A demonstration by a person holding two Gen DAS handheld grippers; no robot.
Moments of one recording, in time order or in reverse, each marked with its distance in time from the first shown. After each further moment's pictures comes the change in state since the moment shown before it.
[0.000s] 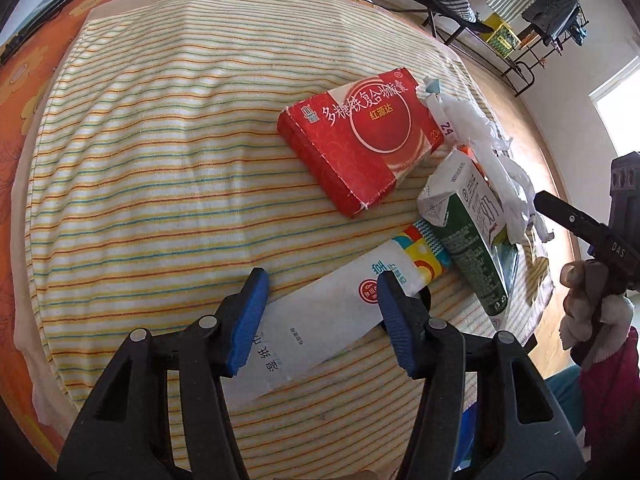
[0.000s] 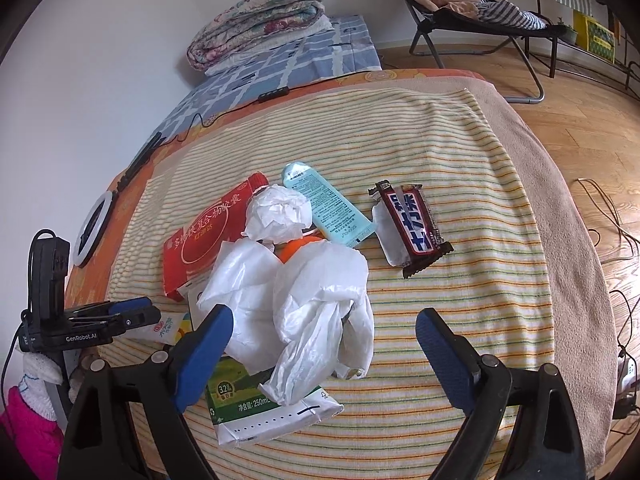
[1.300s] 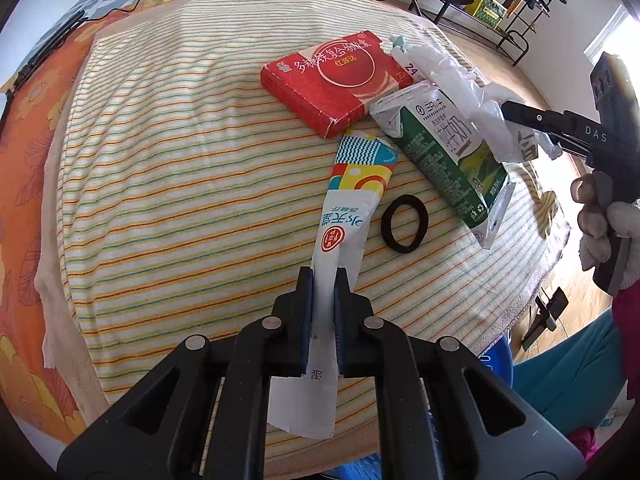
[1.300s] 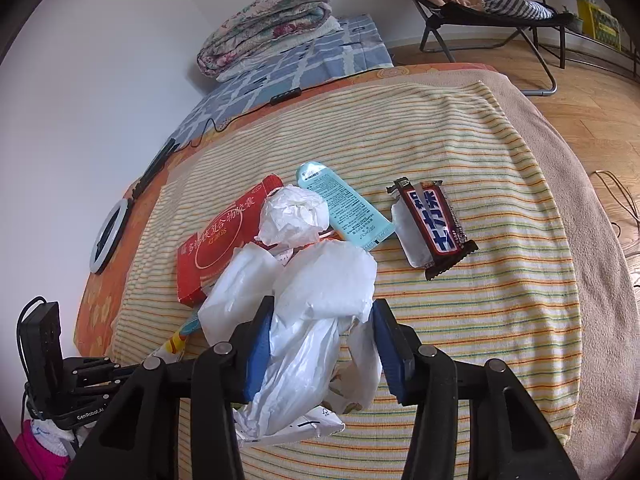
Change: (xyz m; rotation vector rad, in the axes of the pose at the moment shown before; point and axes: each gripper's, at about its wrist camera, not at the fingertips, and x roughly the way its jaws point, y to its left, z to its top) left arm -0.020 -0.023 -0.056 0.128 -0.023 0.125; right arm 0.007 0.001 -0.003 0.013 -0.019 0.073
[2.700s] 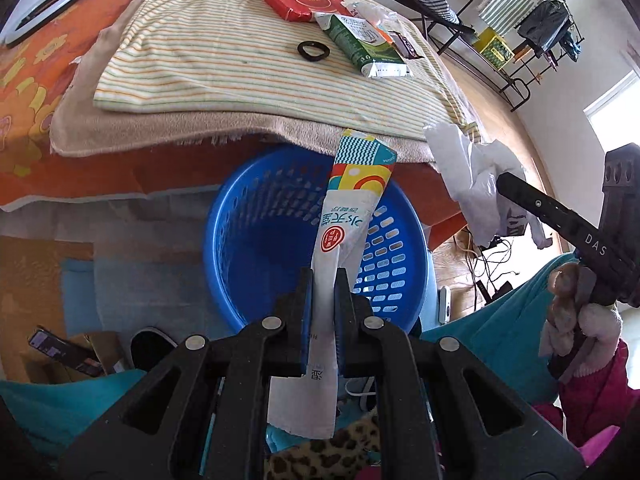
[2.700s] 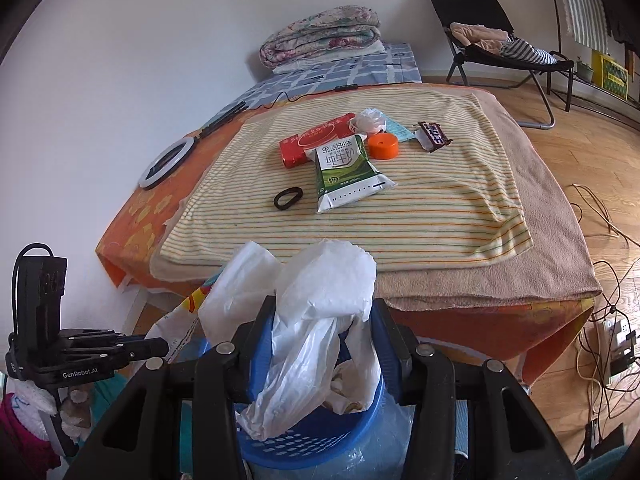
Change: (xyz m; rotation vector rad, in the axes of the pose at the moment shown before) left arm -0.070 -0.090 -0.208 -0.241 -0.052 -0.084; right arm -0.150 0.056 -0.203 -0.171 -0.056 0.006
